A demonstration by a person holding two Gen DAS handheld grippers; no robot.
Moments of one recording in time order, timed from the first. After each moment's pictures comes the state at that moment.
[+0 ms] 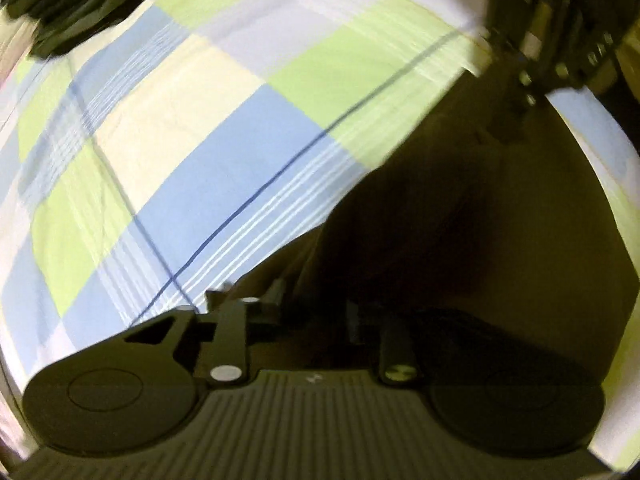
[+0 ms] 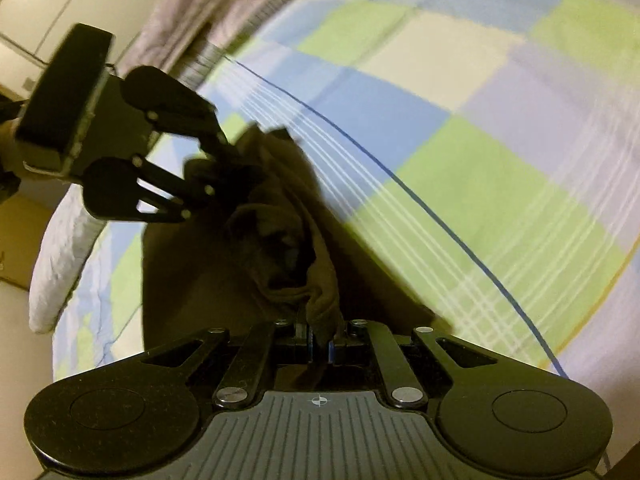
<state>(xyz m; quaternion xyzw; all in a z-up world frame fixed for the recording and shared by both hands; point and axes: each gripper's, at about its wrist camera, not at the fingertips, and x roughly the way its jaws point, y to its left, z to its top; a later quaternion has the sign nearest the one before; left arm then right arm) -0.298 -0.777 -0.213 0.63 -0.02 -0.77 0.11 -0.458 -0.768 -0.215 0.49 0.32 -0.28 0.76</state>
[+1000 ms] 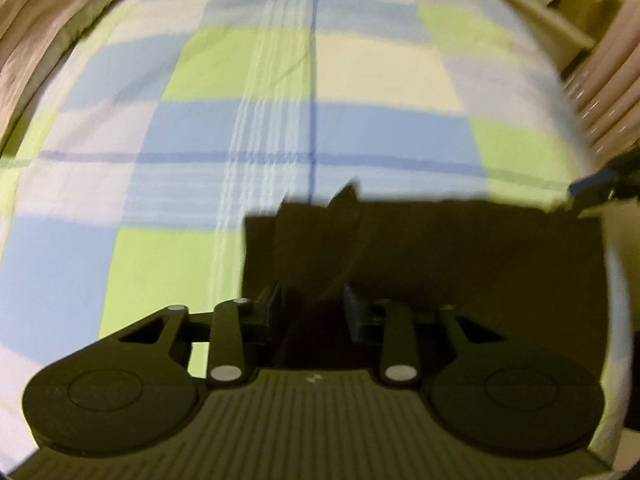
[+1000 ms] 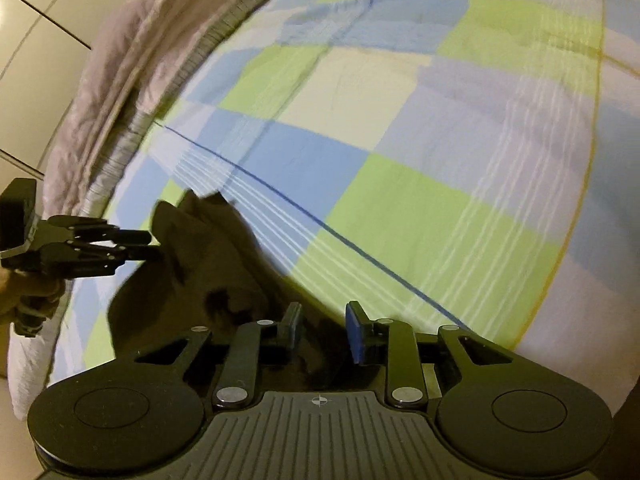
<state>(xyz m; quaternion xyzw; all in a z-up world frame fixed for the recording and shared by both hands) -0.178 -0.822 -0.197 0.48 0.25 -0.77 0.33 -0.474 -0.774 -0.189 0.51 0.27 -0.40 0.72</state>
